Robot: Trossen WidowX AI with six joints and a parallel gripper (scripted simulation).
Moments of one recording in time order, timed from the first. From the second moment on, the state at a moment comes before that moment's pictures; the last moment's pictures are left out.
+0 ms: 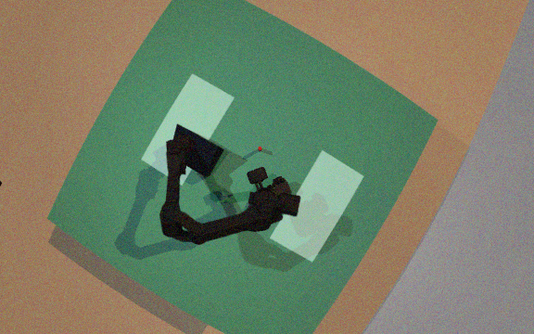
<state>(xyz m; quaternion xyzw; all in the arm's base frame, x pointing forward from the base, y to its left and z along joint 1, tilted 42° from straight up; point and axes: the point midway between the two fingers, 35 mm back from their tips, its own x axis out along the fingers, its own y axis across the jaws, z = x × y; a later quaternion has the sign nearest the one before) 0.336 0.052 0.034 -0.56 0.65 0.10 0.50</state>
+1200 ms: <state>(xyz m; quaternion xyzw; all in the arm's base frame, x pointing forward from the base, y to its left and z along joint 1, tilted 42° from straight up) 0.247 0.131 -0.048 0.03 0.49 -0.44 0.75</state>
